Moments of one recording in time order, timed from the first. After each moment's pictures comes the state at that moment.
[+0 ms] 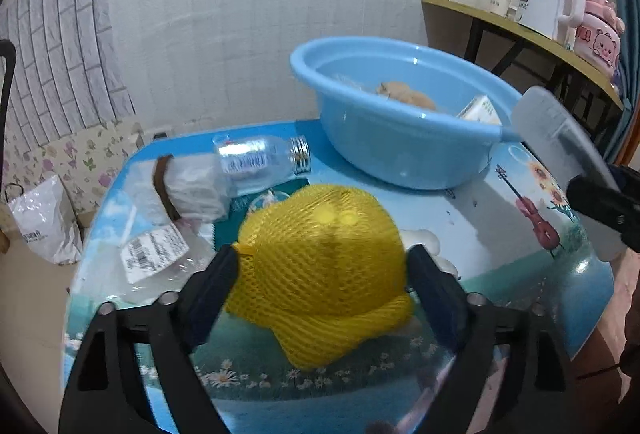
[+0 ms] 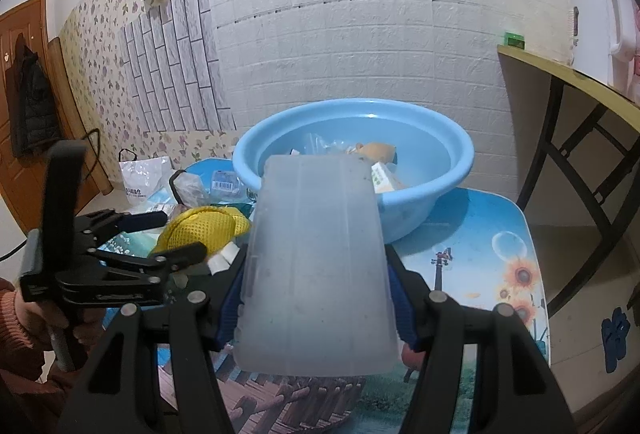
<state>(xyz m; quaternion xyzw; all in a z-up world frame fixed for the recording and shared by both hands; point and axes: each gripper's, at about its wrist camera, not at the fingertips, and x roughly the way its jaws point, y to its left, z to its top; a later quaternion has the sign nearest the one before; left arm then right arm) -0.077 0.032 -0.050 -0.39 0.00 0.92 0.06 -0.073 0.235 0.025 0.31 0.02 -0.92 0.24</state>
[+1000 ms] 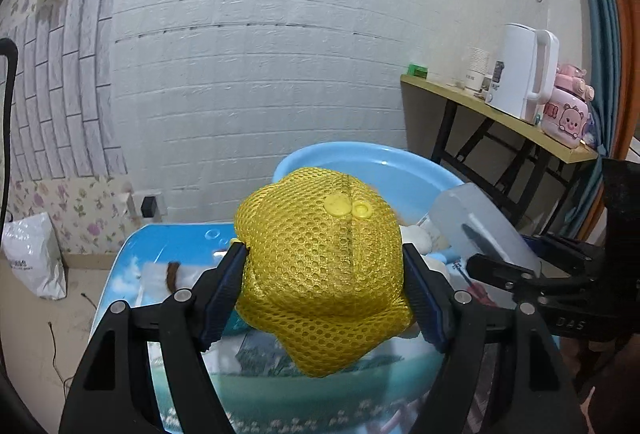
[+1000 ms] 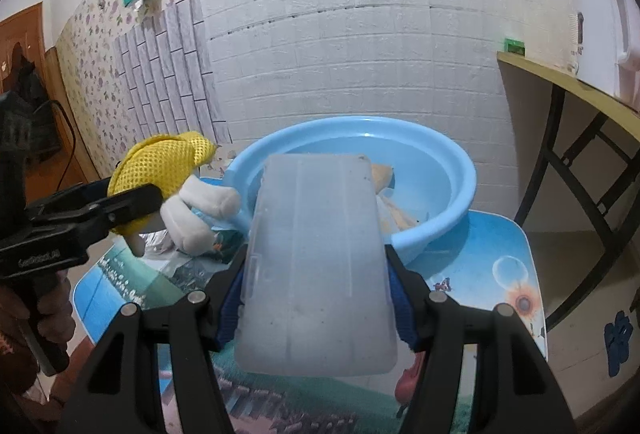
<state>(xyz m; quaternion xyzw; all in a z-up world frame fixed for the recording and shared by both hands) -0.073 0.034 0.030 -0.28 -0.03 0.96 0.09 -0.106 0.235 0.035 0.30 0.00 -0.92 0.23</state>
